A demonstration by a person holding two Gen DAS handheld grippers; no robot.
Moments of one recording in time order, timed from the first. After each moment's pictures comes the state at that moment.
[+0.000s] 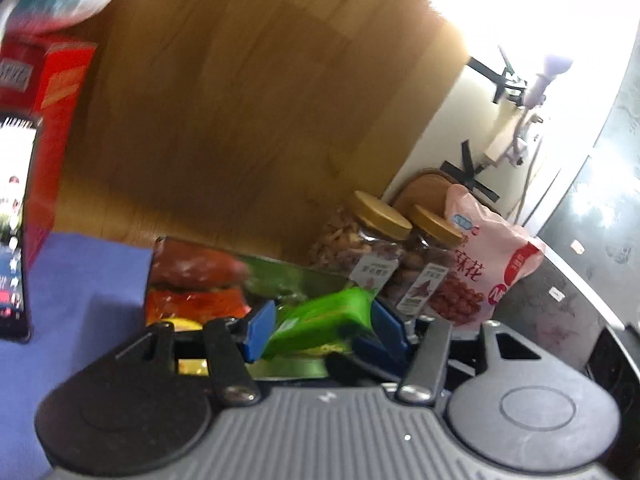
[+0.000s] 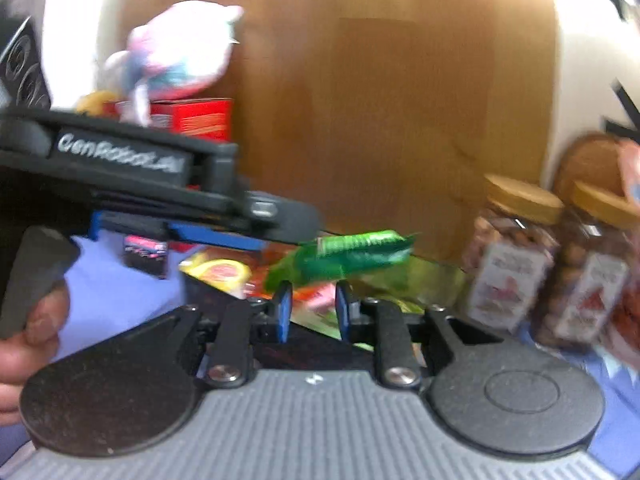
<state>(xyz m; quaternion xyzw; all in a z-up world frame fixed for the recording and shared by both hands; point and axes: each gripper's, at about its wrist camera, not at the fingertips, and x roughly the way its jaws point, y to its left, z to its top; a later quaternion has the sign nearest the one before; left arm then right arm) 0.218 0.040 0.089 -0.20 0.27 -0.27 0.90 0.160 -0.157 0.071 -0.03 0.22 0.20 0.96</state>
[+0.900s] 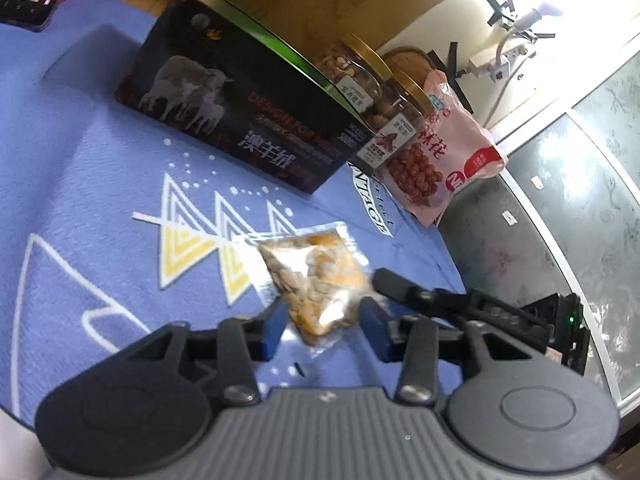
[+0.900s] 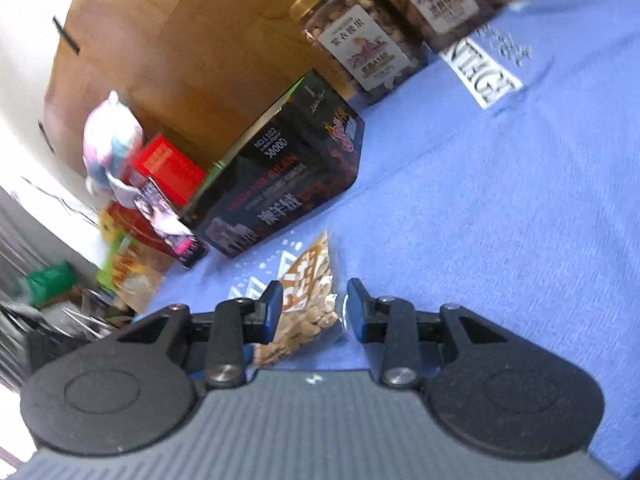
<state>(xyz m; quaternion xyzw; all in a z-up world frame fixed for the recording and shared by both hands) 0.108 0.030 -0.021 -0.28 0.39 -0.32 0.82 0.082 -0.286 -0.018 0.38 0.35 0.23 0.82</state>
